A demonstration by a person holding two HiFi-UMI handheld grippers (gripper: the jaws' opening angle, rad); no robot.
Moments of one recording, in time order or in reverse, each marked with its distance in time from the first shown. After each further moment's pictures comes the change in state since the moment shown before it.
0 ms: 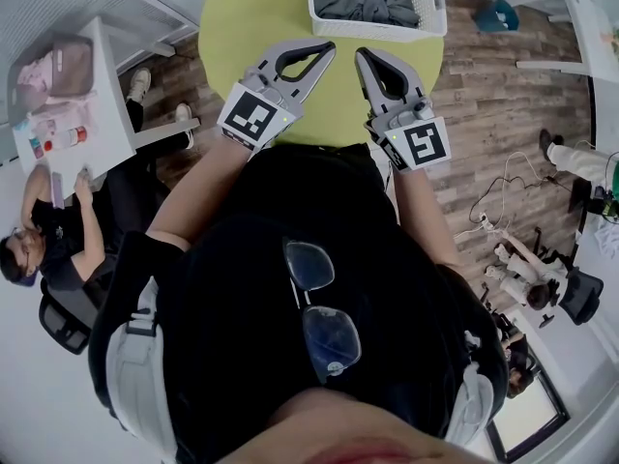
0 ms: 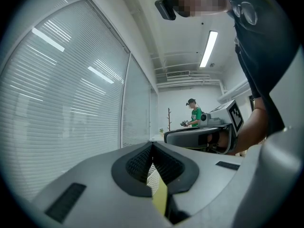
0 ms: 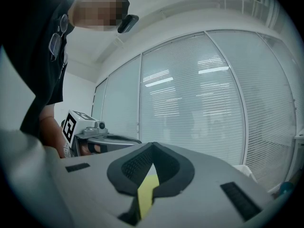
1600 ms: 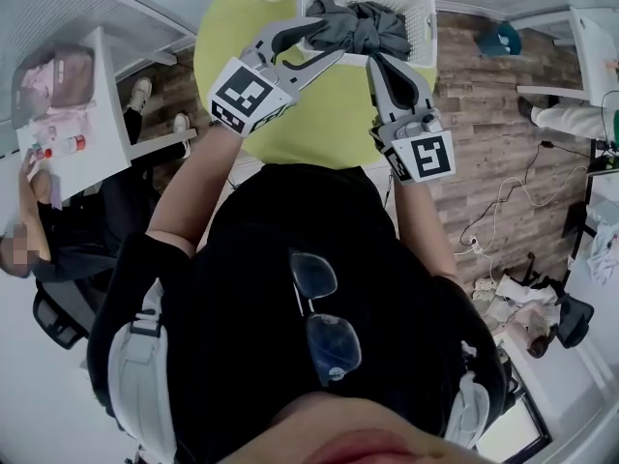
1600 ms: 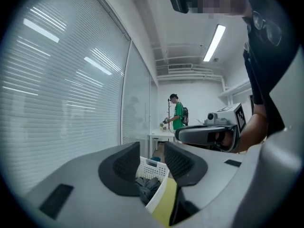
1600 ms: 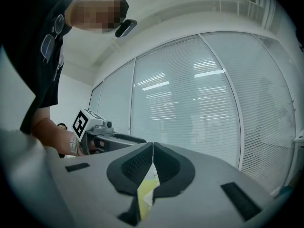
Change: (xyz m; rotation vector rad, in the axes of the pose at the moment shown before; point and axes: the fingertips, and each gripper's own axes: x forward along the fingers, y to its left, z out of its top) left arm 0.076 0.054 0.023 -0.002 0.093 -0.035; right arm 0.012 -0.084 0.025 0.012 -0.052 -0.025
